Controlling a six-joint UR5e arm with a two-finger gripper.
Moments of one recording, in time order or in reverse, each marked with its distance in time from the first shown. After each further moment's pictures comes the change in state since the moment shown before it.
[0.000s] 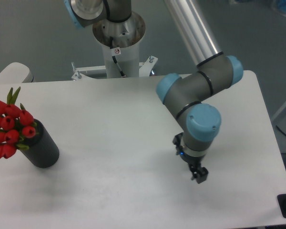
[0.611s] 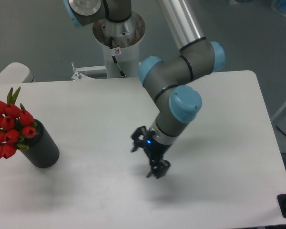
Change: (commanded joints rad) arm -0.038 0.123 -0.161 0.008 -0.535 -0.201
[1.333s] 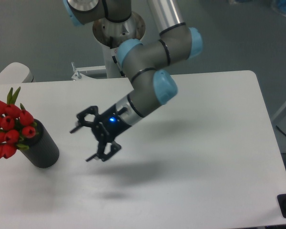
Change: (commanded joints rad) arm -0.083 0.124 -0.177 0.006 -0.323 0.000
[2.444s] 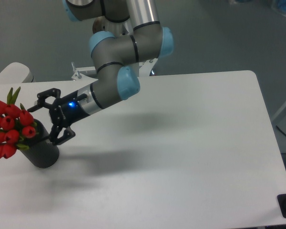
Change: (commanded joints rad) arm -0.143 0.016 -0.083 0.055 -0.115 0.038
